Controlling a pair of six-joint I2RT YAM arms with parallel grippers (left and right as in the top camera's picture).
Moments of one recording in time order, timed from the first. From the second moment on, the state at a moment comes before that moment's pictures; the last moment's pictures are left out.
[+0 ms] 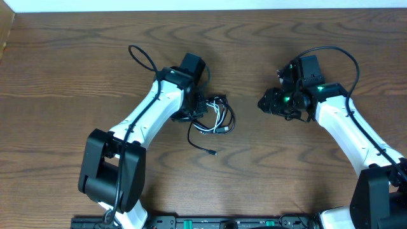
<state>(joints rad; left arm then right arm) -0.41 1.83 1.33 -0.95 0.10 -0.67 0.21 1.62 1.10 -0.66 -0.36 0.44</state>
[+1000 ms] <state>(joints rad) -0.56 1.83 1.13 -0.65 0.07 -1.17 0.21 1.62 1.10 -0.71 -0.36 0.44</state>
